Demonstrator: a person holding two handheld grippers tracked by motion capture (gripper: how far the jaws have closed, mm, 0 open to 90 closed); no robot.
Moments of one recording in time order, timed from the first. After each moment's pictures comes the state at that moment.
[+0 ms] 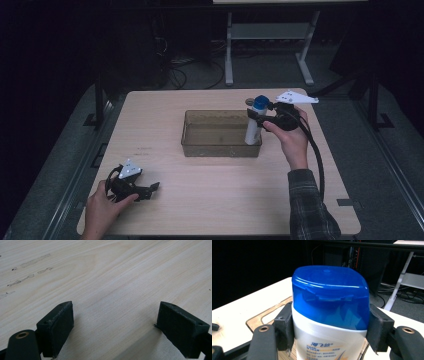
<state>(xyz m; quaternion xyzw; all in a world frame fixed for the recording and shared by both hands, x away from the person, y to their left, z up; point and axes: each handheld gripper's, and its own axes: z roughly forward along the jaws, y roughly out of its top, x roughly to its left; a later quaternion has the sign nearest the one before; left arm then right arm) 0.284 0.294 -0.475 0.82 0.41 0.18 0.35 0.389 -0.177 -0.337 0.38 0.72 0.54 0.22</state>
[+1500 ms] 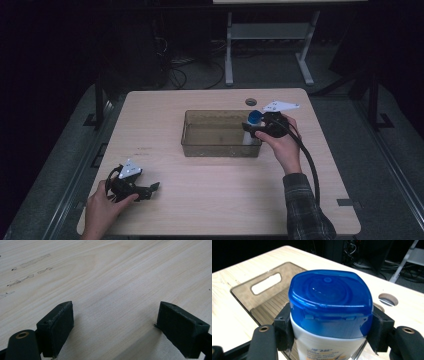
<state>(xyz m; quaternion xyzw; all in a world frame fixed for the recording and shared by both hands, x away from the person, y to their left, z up) 0.284 0.295 -0.475 0.82 0.41 0.18 0.35 0.398 -0.161 -0.375 0.39 0.77 0.46 0.19</state>
